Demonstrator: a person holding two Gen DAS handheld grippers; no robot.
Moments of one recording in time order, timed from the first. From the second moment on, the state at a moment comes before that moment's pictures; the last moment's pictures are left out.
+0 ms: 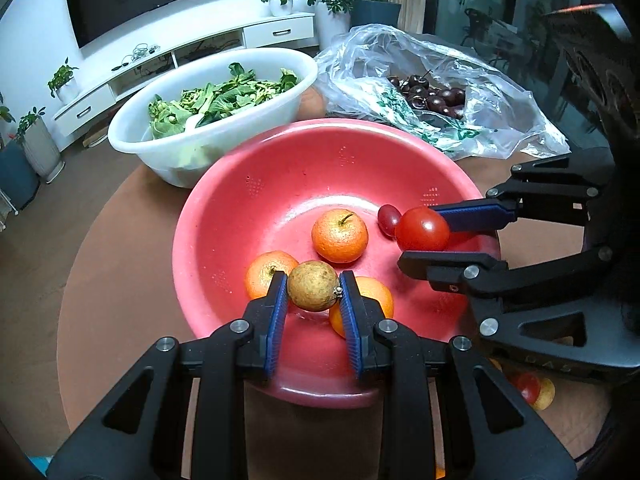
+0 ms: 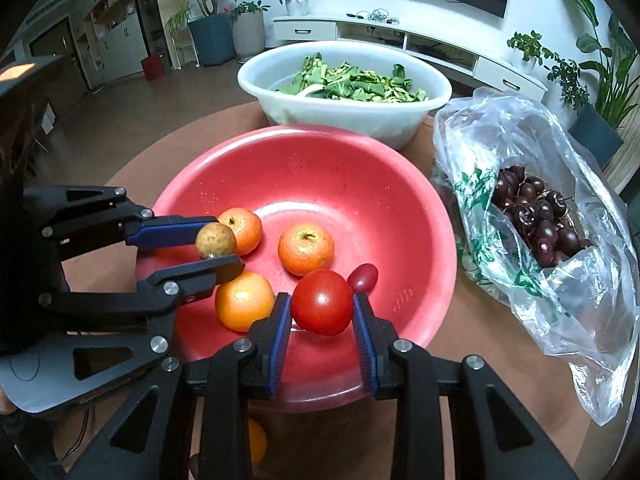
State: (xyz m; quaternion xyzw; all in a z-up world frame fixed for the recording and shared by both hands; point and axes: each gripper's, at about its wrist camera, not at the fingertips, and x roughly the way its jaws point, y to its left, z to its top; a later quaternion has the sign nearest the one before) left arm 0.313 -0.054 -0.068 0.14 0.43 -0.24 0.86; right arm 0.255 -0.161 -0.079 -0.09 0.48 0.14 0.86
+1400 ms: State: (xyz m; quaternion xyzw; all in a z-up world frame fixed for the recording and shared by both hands) left arm 0.096 0.012 -0.078 0.06 0.42 -0.21 0.88; right arm 0.057 -0.228 -0.067 0.11 0.41 0.15 0.89
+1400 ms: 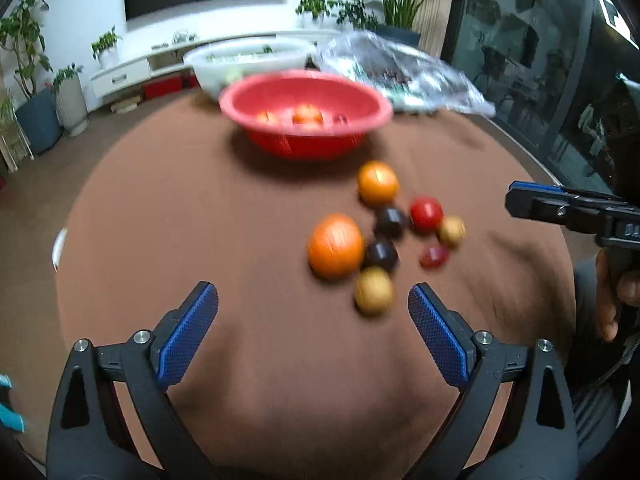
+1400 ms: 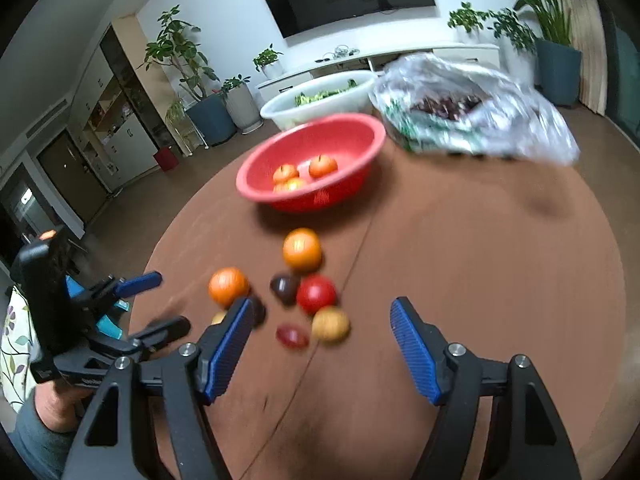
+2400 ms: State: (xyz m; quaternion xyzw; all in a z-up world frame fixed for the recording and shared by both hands) left arm 0.109 -0.029 -0.103 0.08 0.45 -0.22 0.86; right arm 0.011 -0.214 -0.094 0.10 0.41 0.15 0.90
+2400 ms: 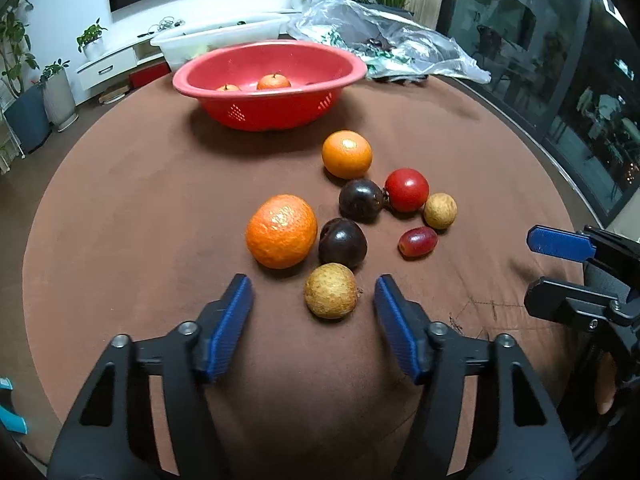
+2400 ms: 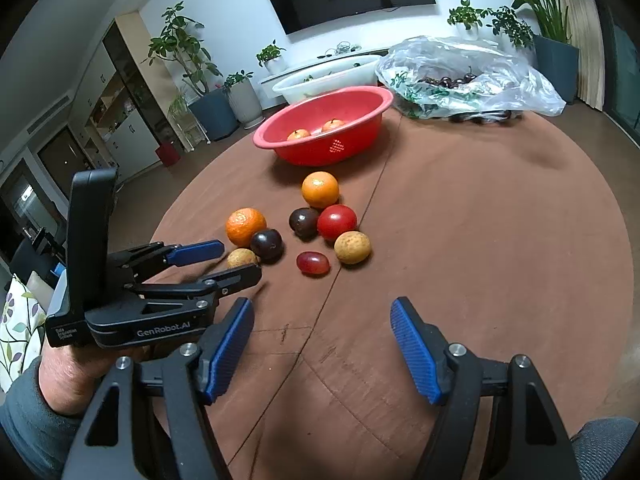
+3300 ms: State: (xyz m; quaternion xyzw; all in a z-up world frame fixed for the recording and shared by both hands) left arm 0.097 -0.020 -0.101 0.05 0.45 -0.24 0.86; right arm 0.032 -0.194 -0.096 0.06 0.43 0.18 0.88
